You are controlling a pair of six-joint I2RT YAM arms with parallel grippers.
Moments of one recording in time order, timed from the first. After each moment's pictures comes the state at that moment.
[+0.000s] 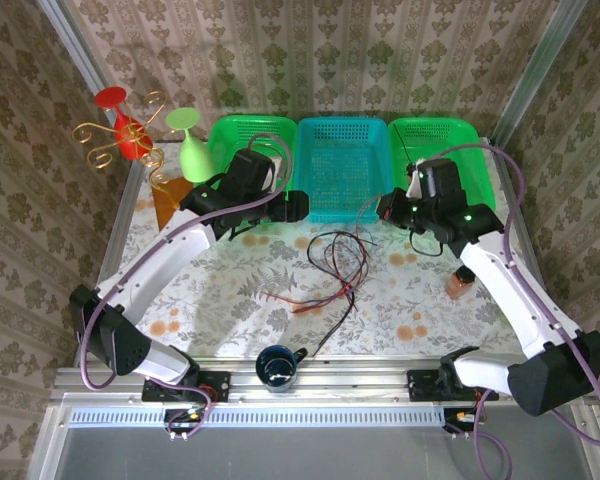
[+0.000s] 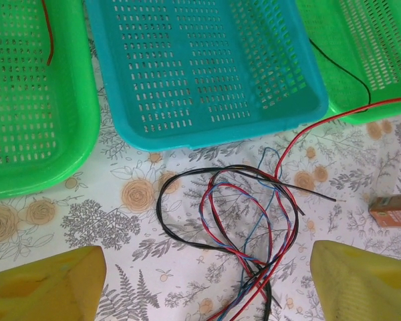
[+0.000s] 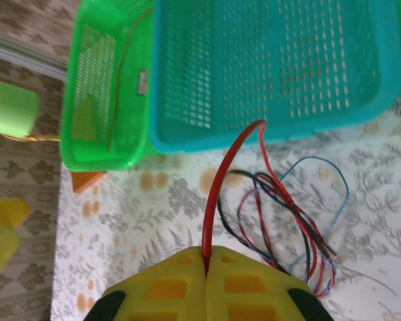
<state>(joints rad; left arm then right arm) -0.67 1.46 1.45 -0.74 0.11 -0.46 0.28 1.23 1.24 -0.70 -0.24 0.67</state>
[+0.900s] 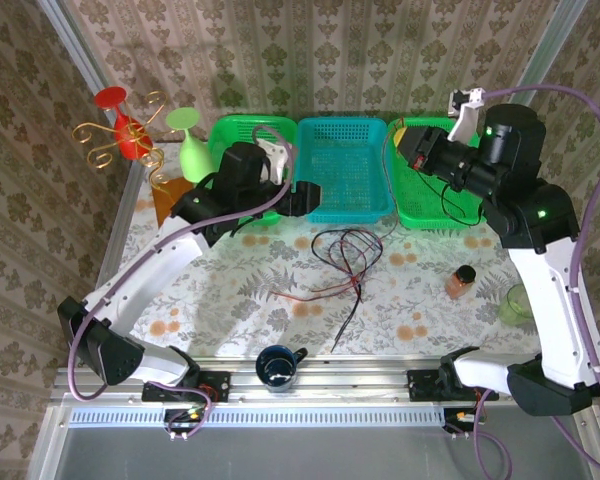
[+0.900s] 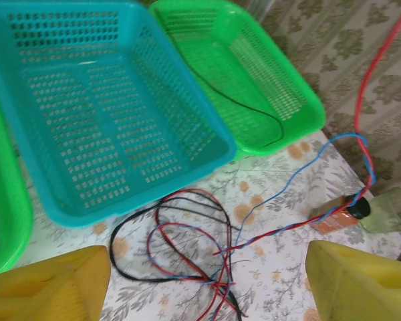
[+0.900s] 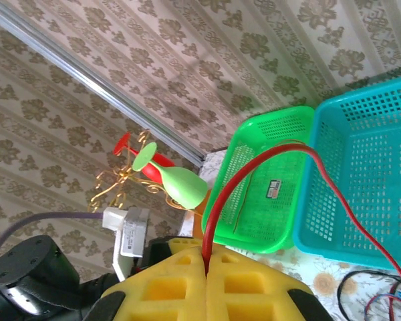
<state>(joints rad) -0.72 1.41 1.47 -0.56 0.21 -0.33 0.28 1.23 1.80 -0.80 -0.31 0.68</state>
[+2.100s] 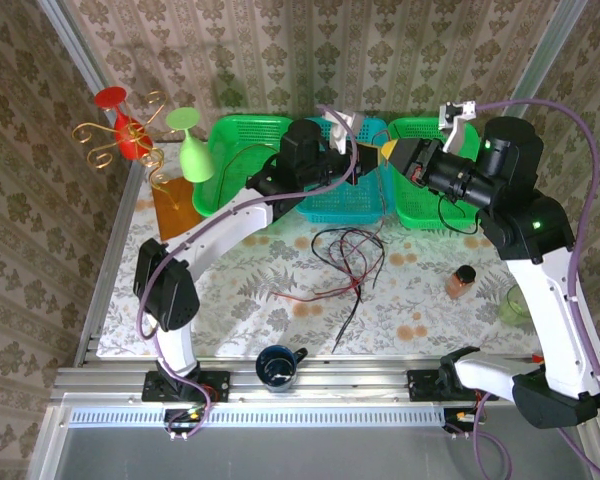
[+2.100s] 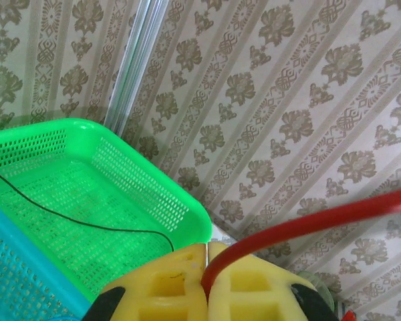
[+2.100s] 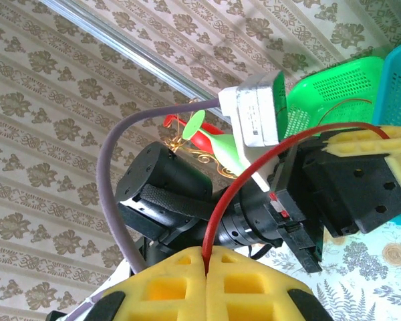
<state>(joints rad) -0.80 1.84 1.72 0.04 0.43 -0.42 0.29 1.16 1.66 -0.69 -0.46 0.82</state>
